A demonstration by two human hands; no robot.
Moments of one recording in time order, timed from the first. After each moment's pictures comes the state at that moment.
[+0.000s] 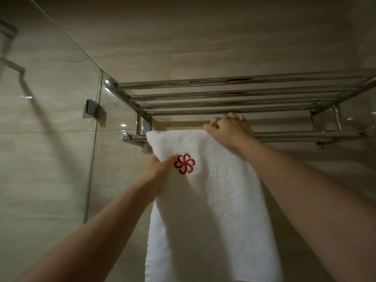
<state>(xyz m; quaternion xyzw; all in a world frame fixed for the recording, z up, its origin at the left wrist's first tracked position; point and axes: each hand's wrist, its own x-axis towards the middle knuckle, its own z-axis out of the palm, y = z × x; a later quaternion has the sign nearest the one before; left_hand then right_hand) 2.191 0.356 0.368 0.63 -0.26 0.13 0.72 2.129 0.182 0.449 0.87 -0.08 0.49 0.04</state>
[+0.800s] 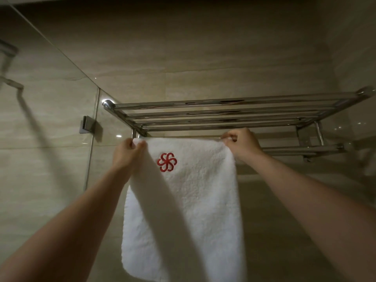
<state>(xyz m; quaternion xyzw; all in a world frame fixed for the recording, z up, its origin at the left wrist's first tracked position) 2.222 0.395 0.431 0.68 -0.22 0.37 0.59 2.100 0.153 0.451 0.80 -0.02 0.55 -0.23</state>
